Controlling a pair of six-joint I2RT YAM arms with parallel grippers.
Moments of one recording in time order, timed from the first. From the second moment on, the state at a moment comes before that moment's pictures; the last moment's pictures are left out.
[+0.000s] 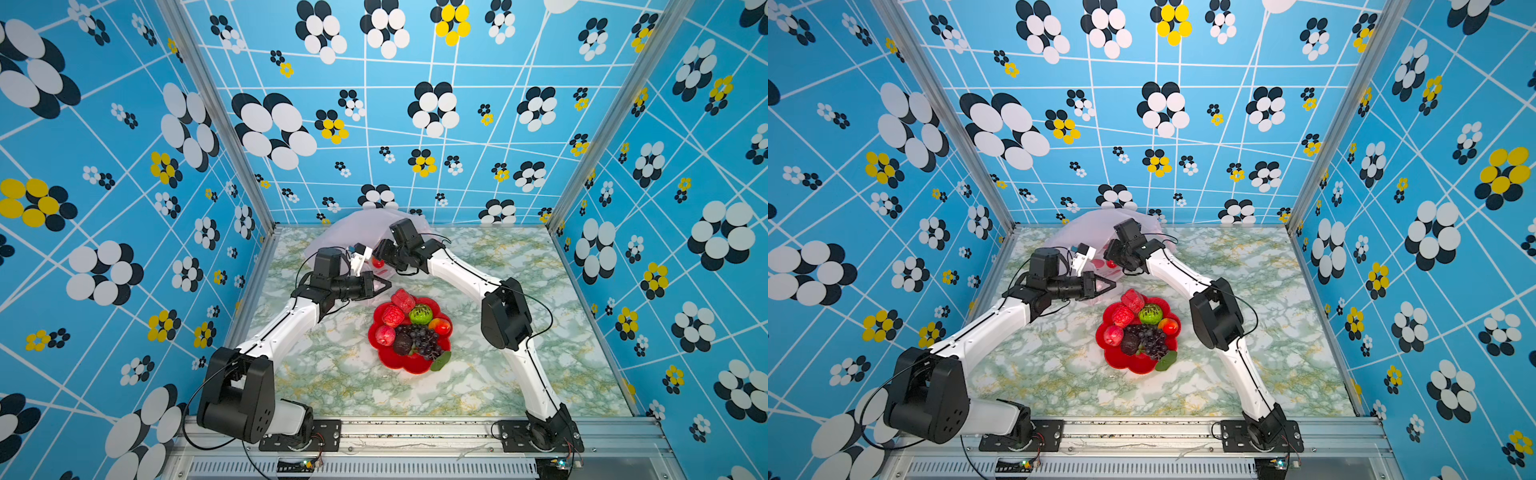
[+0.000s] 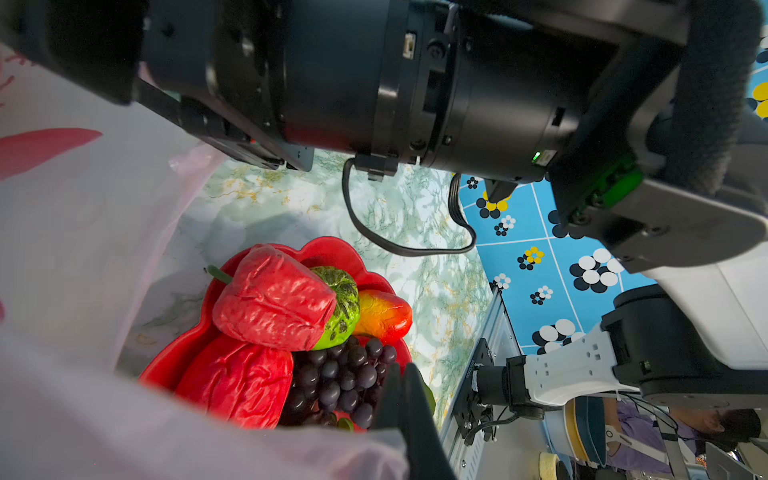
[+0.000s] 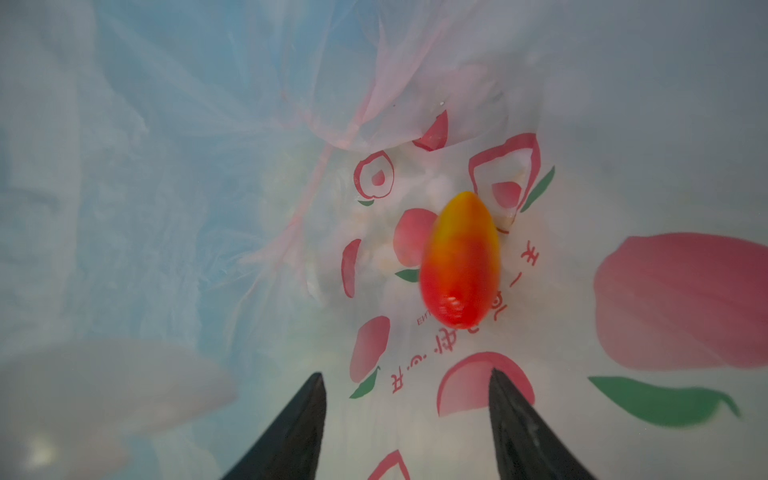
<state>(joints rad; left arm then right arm) -0.26 1.41 0.92 -0.09 0.88 -0.56 0.67 2.36 2.13 -0.48 -0.11 0.92</state>
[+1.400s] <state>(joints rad) -0.27 1.41 0.92 -0.09 0.88 -0.55 0.65 1.50 1.64 -0.48 0.02 0.59</state>
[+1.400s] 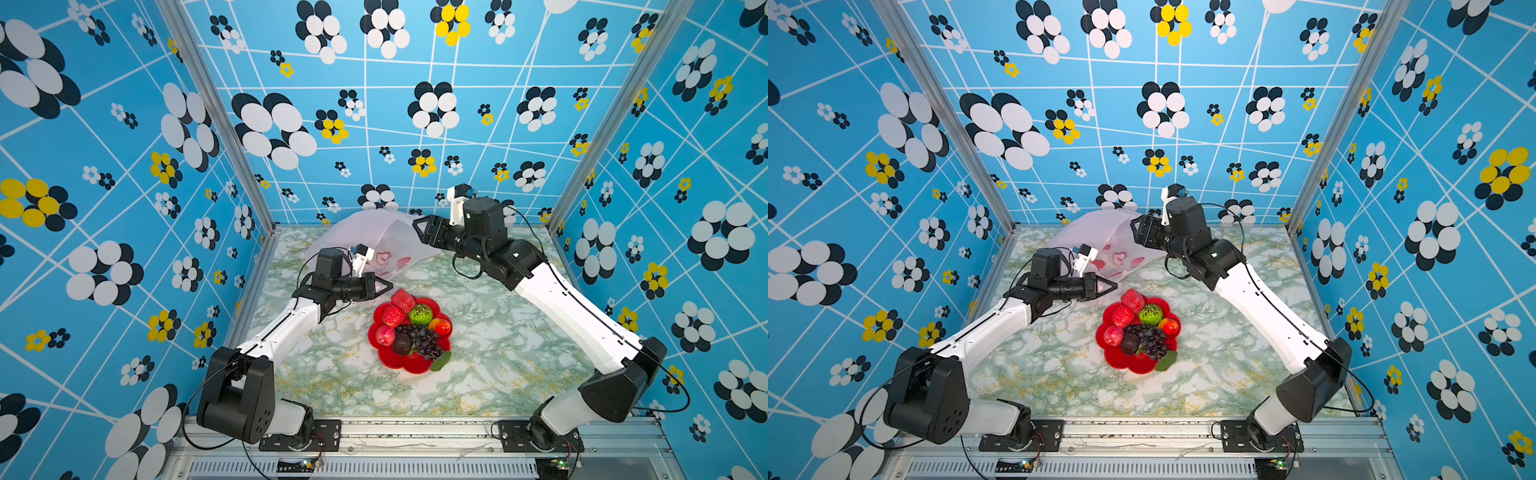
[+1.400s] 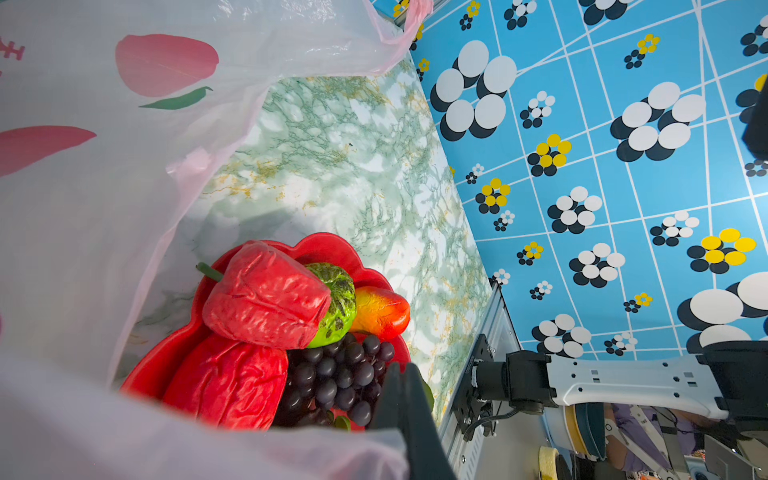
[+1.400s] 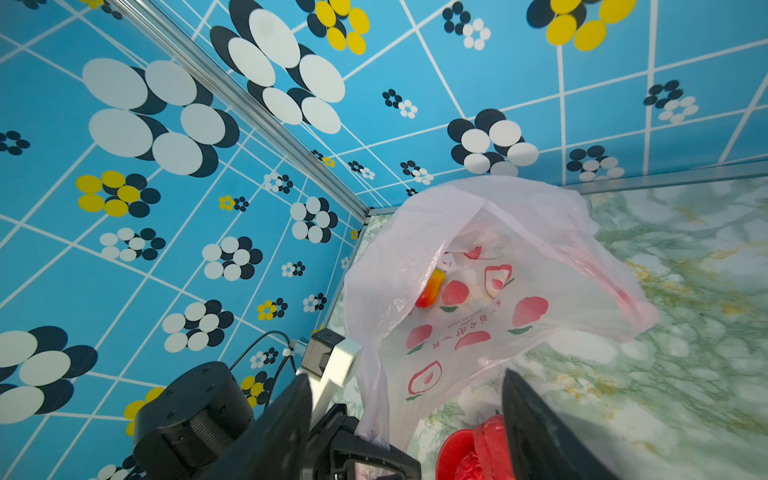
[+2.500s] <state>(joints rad) -0.27 1.42 0.92 -0.10 0.87 -0.55 0.64 1.38 1.30 -0.80 -0.09 0.46</state>
